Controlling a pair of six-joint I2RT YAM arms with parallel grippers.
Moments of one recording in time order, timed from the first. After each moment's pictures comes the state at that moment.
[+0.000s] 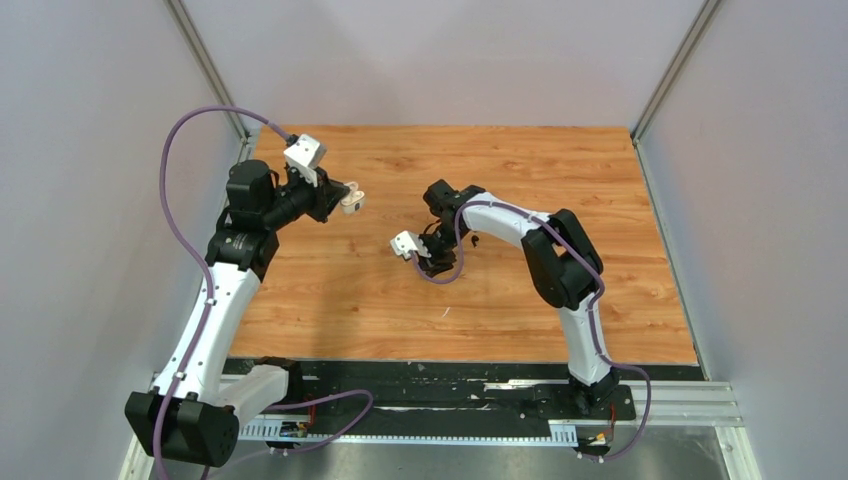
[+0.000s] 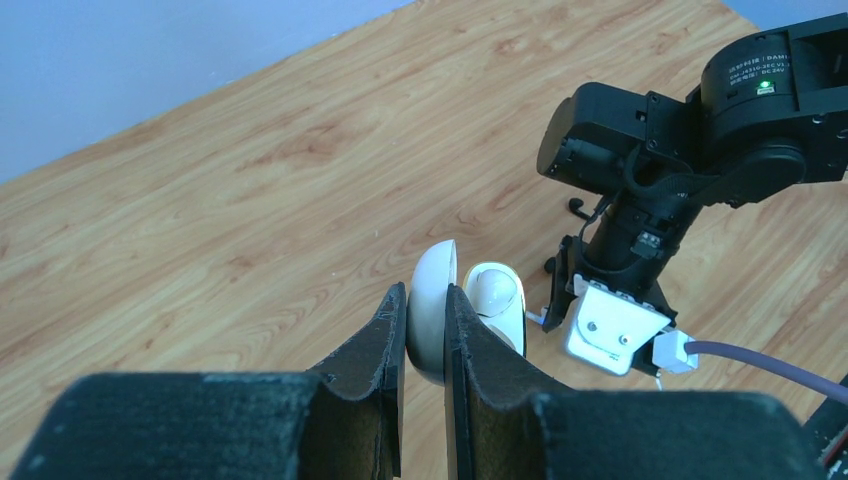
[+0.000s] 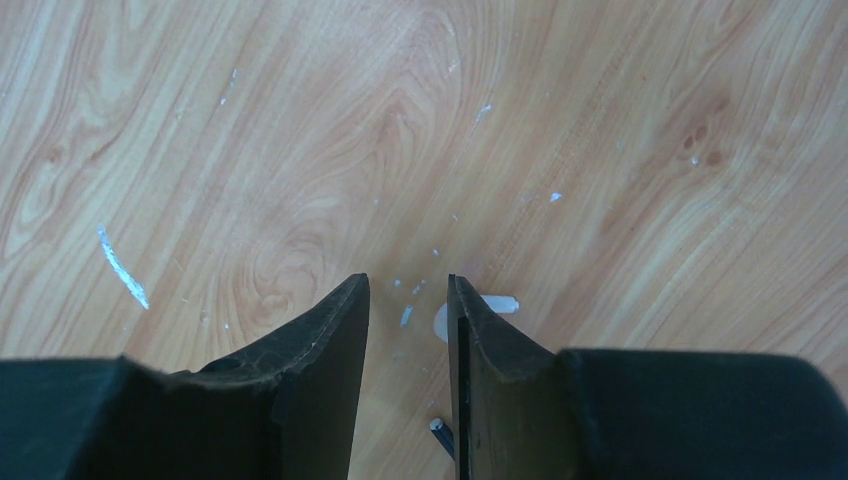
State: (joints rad) left arm -0.13 1.03 1.05 -0.27 0.52 0.09; right arm 0.66 2.14 1.61 -0.85 -0.68 -1.36
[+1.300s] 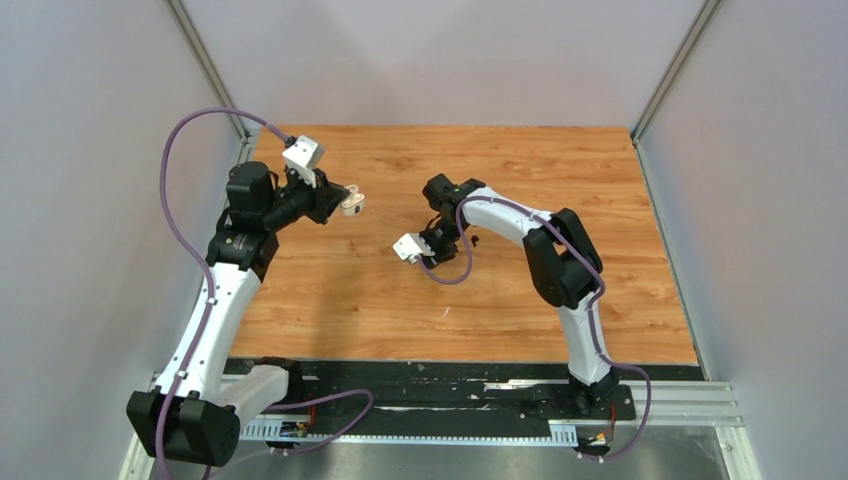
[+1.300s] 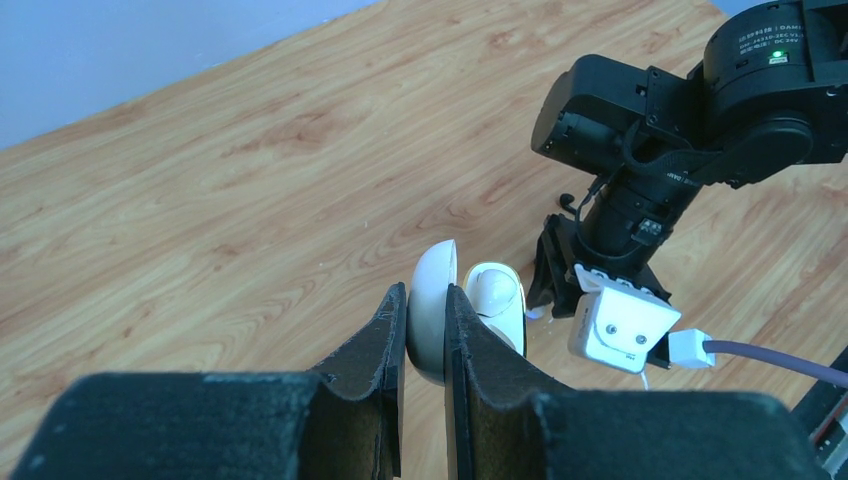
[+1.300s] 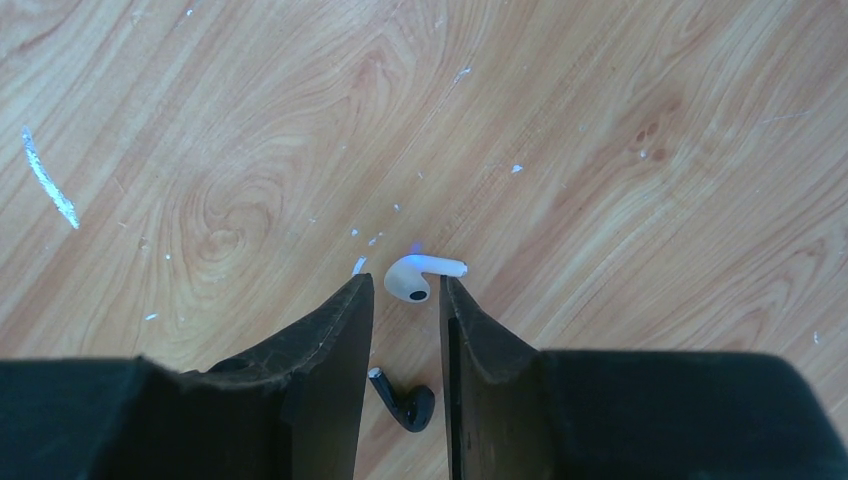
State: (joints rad) left arm -0.12 1.03 1.03 -0.27 0.54 0.05; right arm 0.66 2.14 1.67 -0.92 -0.60 -1.57
